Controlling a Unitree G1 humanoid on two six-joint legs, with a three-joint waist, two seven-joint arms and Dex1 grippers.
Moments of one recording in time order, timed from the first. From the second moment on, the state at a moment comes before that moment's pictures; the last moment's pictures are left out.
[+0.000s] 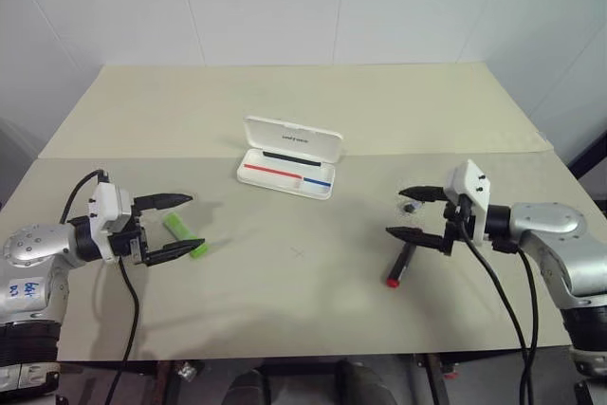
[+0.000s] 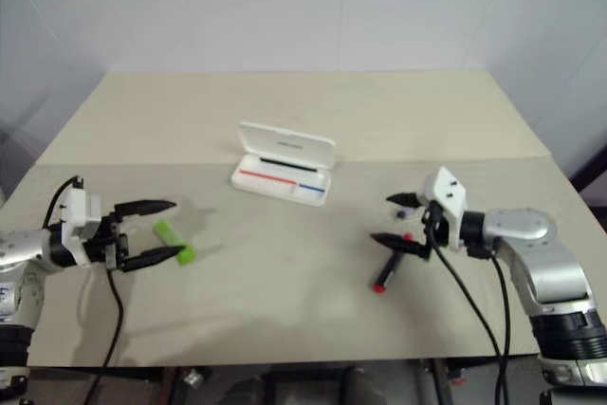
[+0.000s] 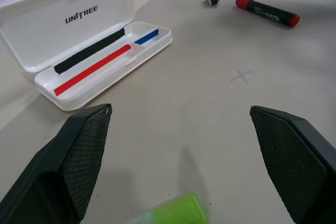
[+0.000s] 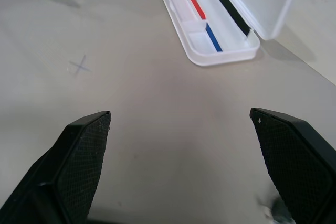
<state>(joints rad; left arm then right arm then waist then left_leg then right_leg) -0.31 0.79 0.28 0.24 -0.47 0.00 -1.28 -0.41 -0.77 -0.05 -0.10 0.42 0.44 1.06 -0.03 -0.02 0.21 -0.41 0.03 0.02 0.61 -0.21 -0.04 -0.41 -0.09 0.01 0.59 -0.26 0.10</state>
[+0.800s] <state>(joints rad) -0.28 0.75 0.32 0.07 -0.55 0.10 -1.20 -0.93 -0.48 0.28 0.37 0.13 0.47 0.96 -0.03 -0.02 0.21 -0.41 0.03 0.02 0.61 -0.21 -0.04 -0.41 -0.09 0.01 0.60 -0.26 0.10</state>
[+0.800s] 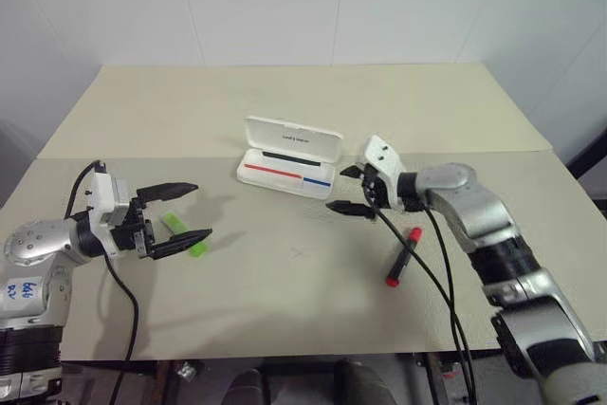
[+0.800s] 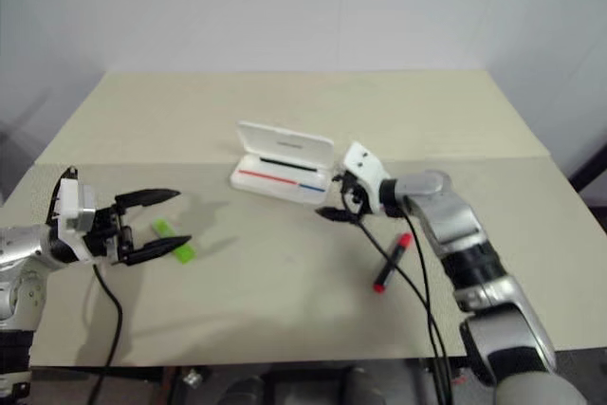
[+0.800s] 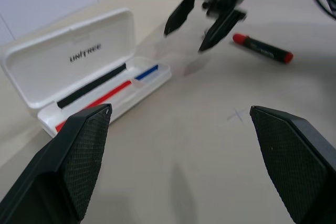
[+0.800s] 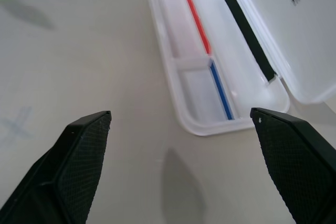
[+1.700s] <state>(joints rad) -0.22 0.75 0.39 -0.03 -0.59 0.11 -1.09 -1.16 -0.27 0.32 0.83 -0.03 0.32 1.10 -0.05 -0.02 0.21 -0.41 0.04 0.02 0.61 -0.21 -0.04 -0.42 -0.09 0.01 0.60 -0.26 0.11</state>
